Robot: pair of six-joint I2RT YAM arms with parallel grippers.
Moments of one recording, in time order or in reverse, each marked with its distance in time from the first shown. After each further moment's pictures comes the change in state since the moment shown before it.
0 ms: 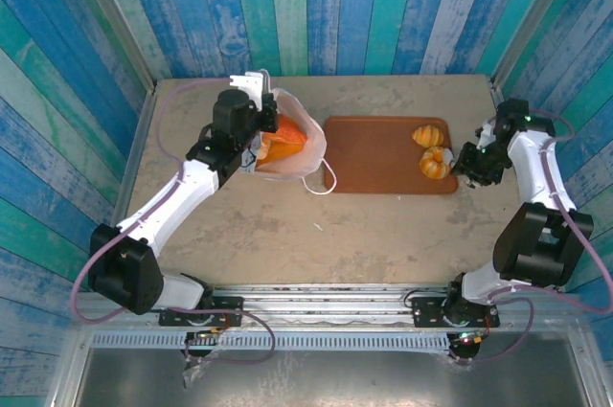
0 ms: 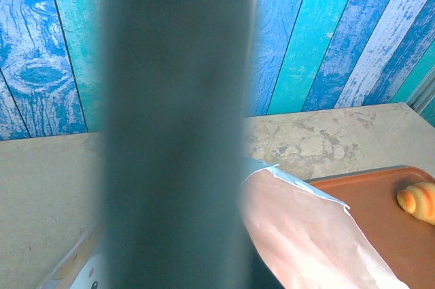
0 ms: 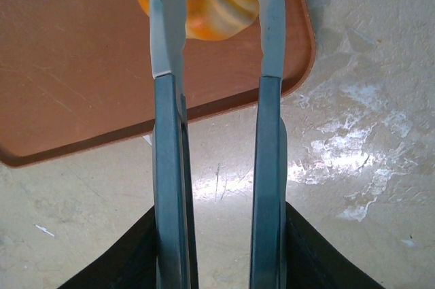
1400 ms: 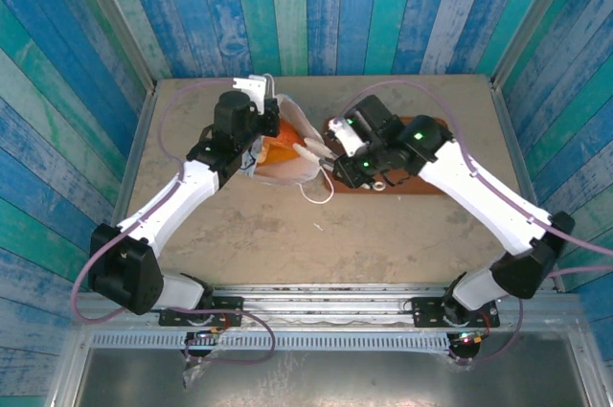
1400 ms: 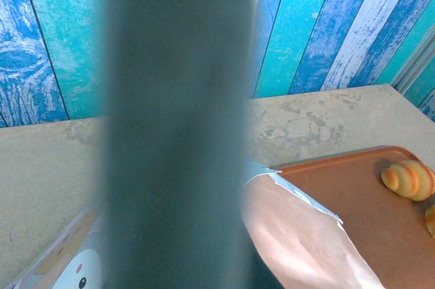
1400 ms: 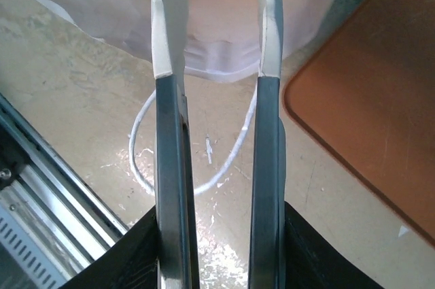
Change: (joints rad) left arm 0.000 0.000 -0.009 -0.032 0.058 0.000; right arm 1.044 0.022 0.356 0.035 0.185 -0.054
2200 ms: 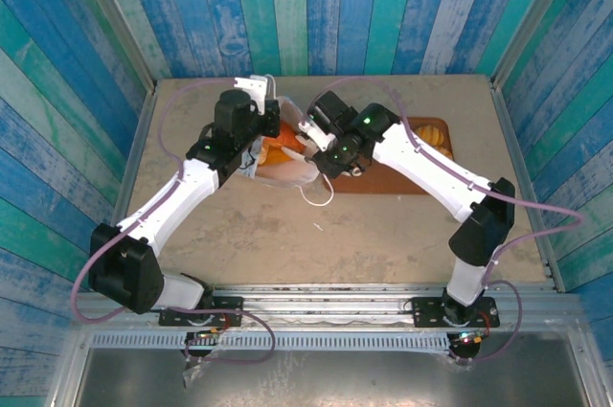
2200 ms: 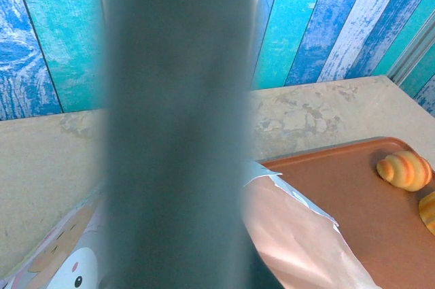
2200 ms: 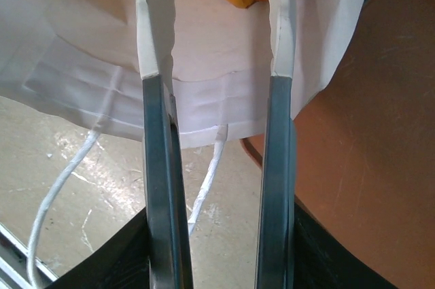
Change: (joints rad) left arm 0.000 0.005 0.019 -0.037 0.023 0.000; right arm 0.014 0.266 0.167 -0.012 0.151 -0.144
